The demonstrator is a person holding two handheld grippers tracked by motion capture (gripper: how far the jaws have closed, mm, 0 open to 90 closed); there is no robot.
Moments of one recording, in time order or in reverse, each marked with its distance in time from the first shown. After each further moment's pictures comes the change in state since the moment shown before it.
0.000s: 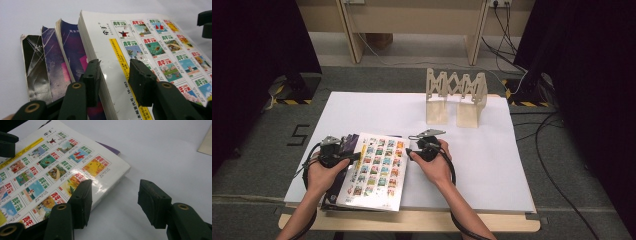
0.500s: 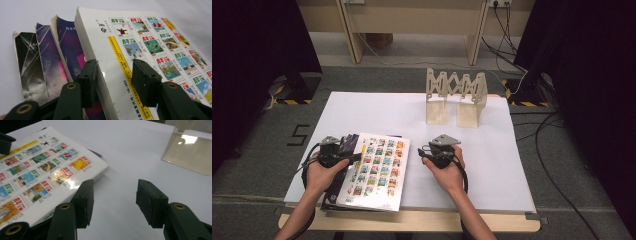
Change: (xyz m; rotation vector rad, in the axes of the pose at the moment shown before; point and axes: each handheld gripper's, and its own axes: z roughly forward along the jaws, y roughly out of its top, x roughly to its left) left arm 0.004 0.000 0.004 0.023 -0.033 -0.002; right arm -0.014 -0.022 -0.033 -0.135 -0.063 -0.087
